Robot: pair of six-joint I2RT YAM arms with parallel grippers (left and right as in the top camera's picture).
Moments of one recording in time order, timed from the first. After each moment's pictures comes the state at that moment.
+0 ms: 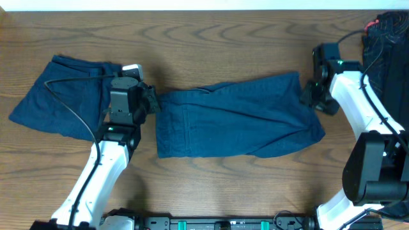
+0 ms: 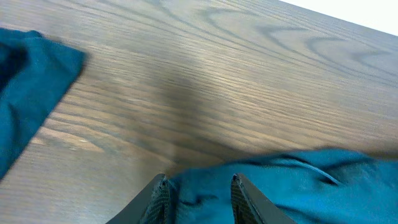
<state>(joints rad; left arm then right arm) -0.13 1.29 0.73 -0.11 0.02 -0.33 0.00 1.81 1.35 -0.97 0.20 0.50</state>
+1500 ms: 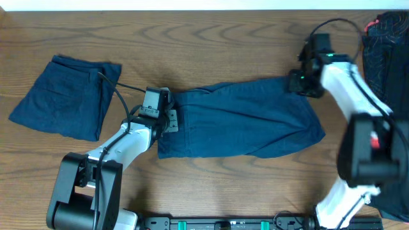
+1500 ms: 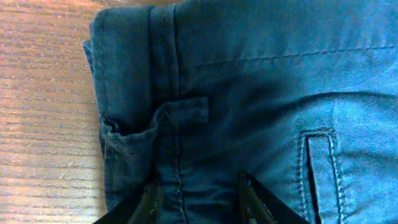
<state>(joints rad) -0.25 1.63 0.73 -0.21 0.04 -0.32 0.01 1.88 1.42 -0.87 -0.03 0.21</state>
